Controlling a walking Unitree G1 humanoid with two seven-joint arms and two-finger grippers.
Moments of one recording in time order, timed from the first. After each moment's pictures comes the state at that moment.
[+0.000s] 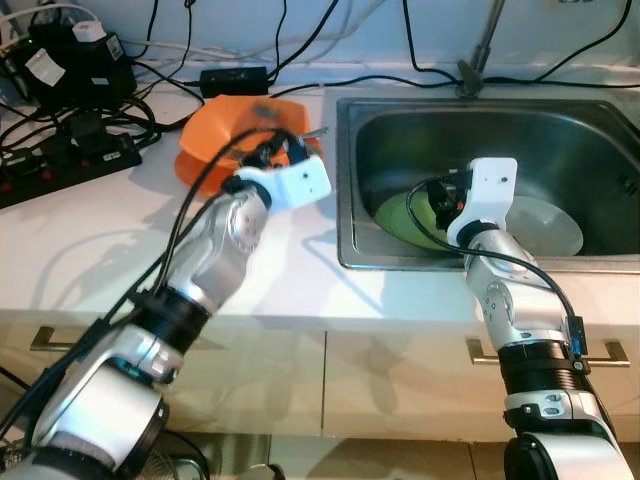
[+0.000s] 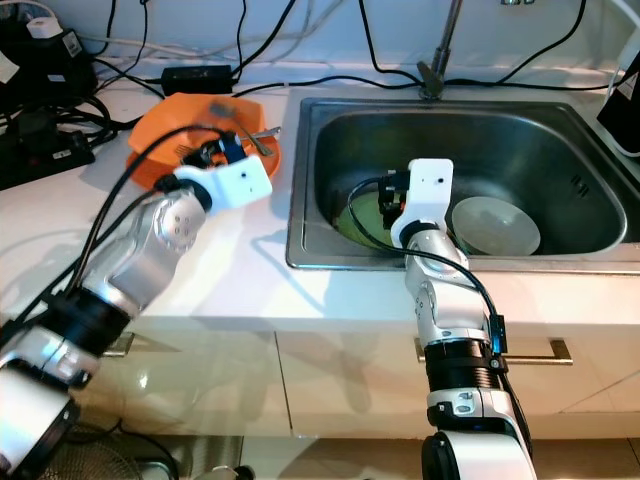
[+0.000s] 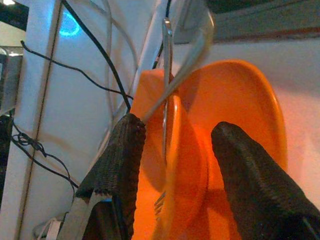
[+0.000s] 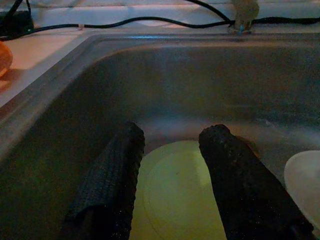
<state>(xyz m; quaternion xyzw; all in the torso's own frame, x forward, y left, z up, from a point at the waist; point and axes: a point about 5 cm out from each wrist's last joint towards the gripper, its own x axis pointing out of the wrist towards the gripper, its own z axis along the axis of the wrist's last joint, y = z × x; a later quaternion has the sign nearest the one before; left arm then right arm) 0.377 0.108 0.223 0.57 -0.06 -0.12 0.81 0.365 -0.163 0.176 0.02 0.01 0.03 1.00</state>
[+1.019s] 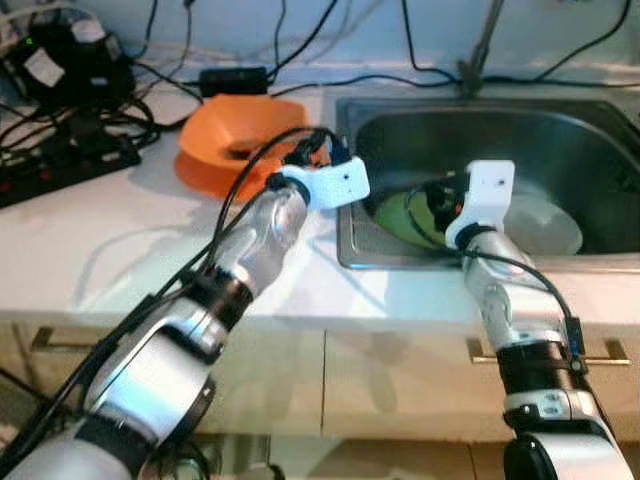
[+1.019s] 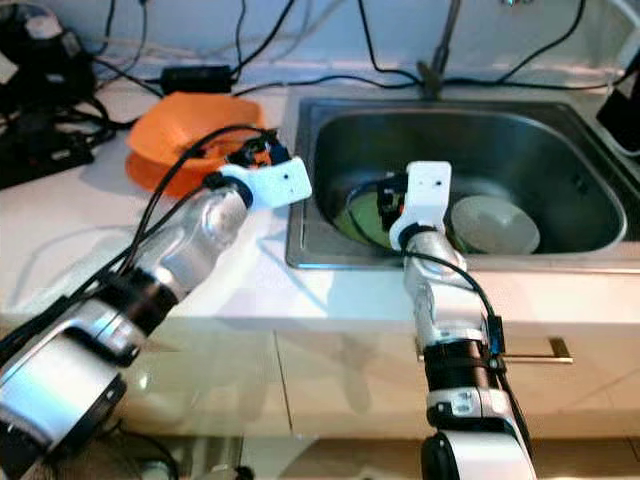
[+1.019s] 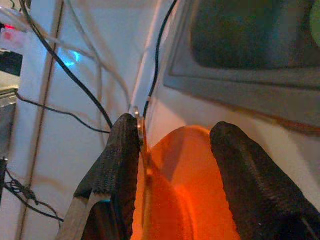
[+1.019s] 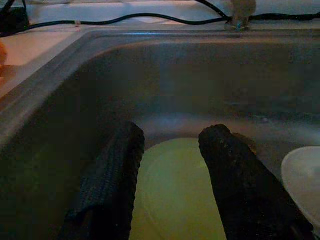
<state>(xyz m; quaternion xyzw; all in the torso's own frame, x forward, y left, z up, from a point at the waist) 0.398 0.067 0.216 0.58 -0.09 -0.14 0.80 0.366 -0.162 0.174 0.01 0.01 0.02 1.00</state>
